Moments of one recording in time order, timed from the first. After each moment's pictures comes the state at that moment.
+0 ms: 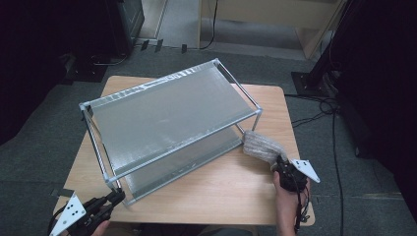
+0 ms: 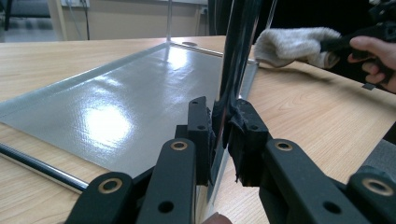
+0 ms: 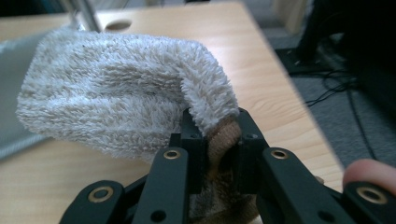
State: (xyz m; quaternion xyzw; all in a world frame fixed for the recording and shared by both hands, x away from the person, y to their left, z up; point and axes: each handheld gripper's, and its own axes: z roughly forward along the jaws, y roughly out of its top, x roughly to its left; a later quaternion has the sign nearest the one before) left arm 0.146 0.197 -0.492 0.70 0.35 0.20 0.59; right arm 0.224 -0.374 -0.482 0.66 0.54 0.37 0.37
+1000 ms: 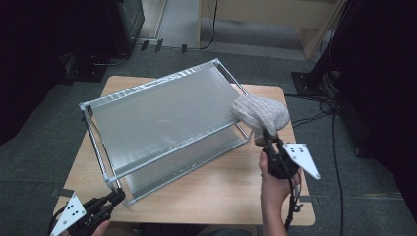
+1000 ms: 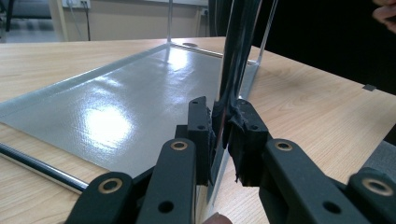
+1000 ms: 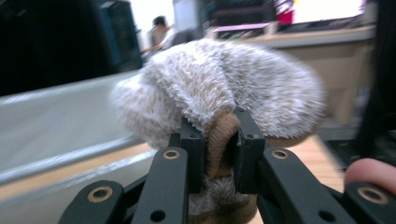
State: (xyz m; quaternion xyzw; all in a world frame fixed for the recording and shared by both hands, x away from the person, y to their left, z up) left arm 0.146 0.197 -0.493 0.70 0.35 0.20 0.59; right arm 0.224 -0.299 -0.373 0.54 0.51 0.52 0.41
